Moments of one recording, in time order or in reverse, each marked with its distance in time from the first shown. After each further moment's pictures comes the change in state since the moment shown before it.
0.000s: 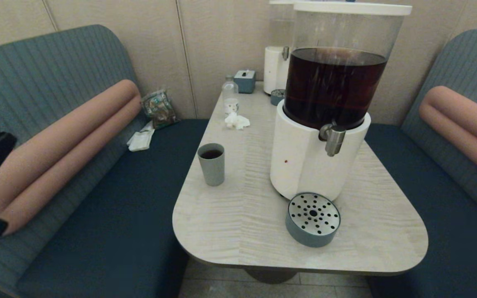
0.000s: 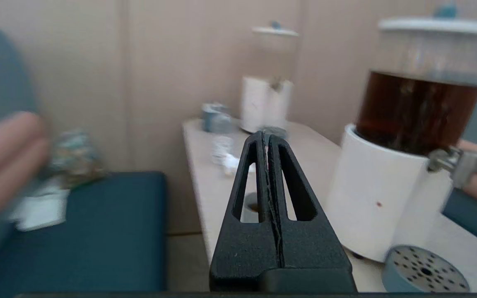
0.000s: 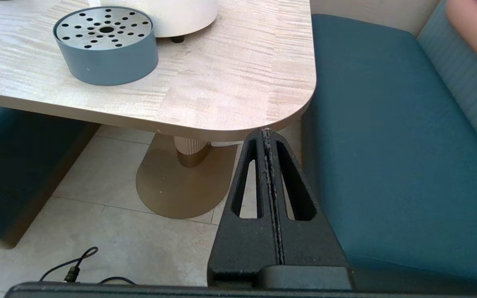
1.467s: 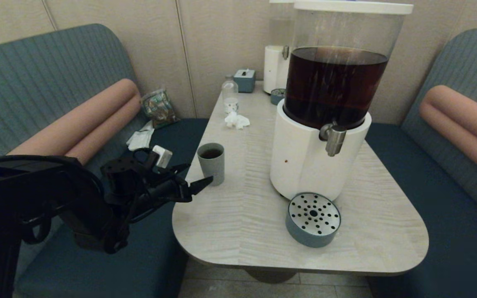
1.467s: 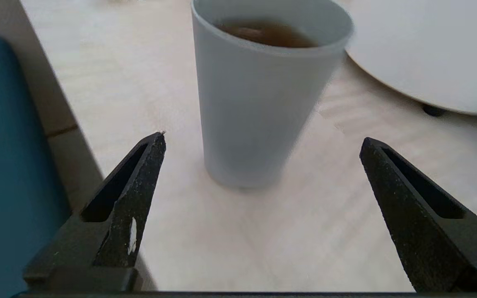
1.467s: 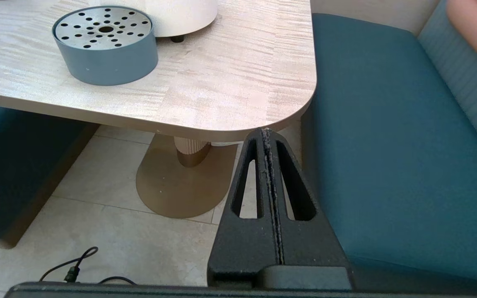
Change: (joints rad) left arm -0.088 1.319 -0.654 -0.158 -0.352 0.174; right arm 0.000 0.000 0.000 0.000 0.000 0.000
